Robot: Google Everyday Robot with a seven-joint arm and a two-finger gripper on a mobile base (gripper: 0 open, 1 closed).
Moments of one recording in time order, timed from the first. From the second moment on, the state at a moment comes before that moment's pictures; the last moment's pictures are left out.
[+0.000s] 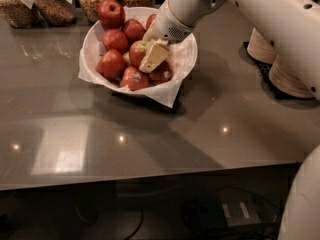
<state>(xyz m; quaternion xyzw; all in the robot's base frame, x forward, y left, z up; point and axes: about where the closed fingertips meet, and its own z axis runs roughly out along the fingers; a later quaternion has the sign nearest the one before) 0.652 0.018 0.917 -0.67 0.67 0.12 0.31</state>
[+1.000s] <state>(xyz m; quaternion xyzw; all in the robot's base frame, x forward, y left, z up) 0.624 0.011 0.935 -0.68 0.65 0.12 0.31</state>
